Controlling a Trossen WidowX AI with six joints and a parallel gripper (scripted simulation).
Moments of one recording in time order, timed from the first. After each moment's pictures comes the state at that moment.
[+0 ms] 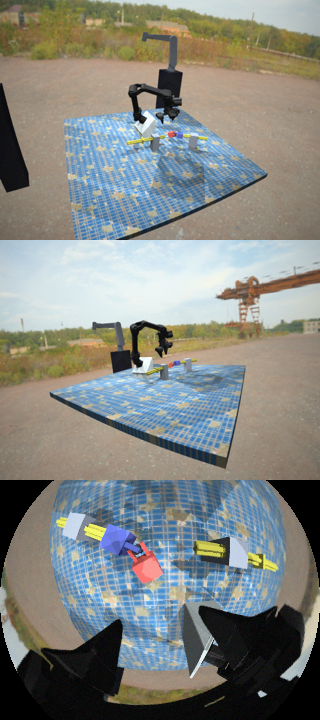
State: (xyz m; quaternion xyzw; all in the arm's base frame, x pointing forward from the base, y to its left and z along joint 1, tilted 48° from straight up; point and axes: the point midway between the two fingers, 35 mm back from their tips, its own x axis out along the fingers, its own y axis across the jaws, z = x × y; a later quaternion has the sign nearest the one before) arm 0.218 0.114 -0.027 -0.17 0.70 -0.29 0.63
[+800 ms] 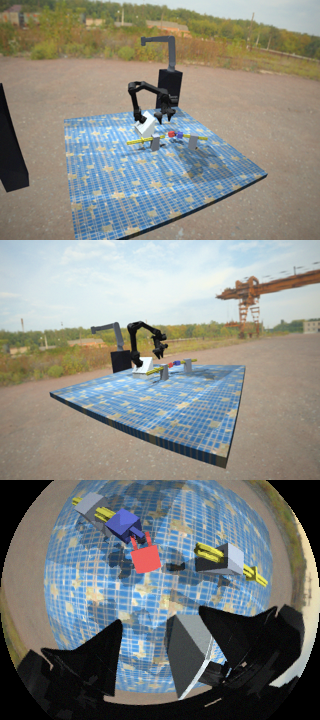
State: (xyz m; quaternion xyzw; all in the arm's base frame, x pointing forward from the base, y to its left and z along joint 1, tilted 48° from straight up) arm 0.179 0.103 -0.041 -0.31 0.65 -0.23 0.65
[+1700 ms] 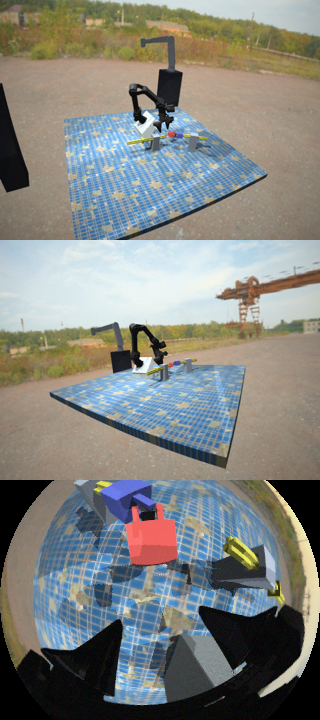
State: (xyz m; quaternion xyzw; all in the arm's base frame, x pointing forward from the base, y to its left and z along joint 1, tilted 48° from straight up) arm 0.170 0.048 -0.090 -0.36 0.64 -0.17 0.66
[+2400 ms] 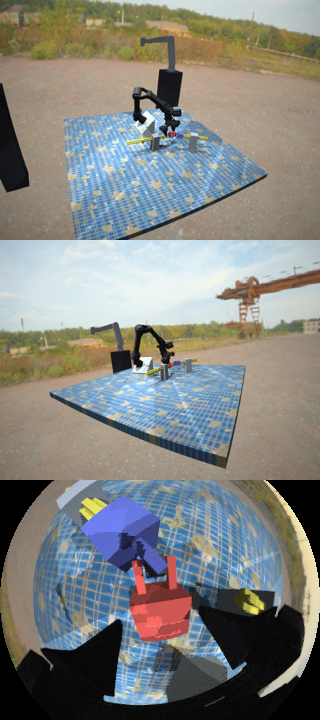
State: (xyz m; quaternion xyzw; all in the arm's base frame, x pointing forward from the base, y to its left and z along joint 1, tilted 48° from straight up) arm 0.233 0.045 -0.110 -0.36 0.63 -0.17 0.66
